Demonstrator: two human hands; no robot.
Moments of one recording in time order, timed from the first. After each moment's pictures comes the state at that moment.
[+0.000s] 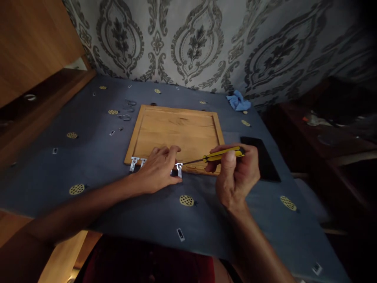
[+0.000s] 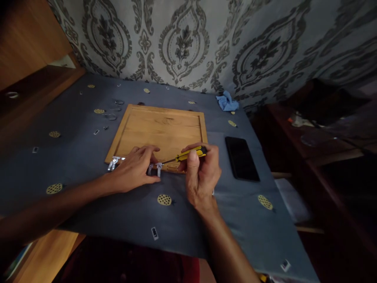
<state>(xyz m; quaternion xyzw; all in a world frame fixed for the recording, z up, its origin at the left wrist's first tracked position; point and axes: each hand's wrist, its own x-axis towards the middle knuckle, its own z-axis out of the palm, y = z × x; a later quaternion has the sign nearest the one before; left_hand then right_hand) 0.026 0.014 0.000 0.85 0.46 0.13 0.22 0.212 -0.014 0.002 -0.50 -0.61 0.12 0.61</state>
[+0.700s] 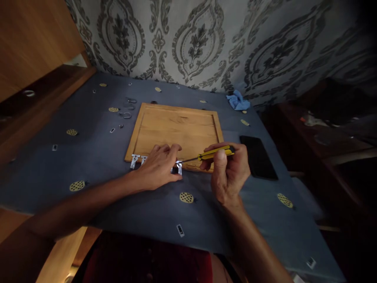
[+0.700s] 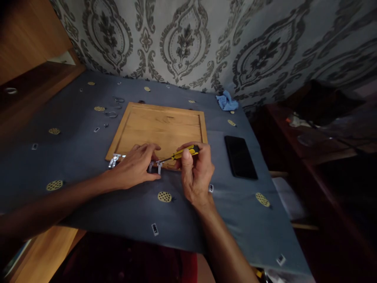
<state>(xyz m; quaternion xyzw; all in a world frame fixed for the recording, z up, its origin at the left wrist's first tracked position) 0.026 0.012 0.005 0.86 0.45 0.12 0.22 0.209 -0.013 -0.004 -0.48 -0.62 0.17 0.60</state>
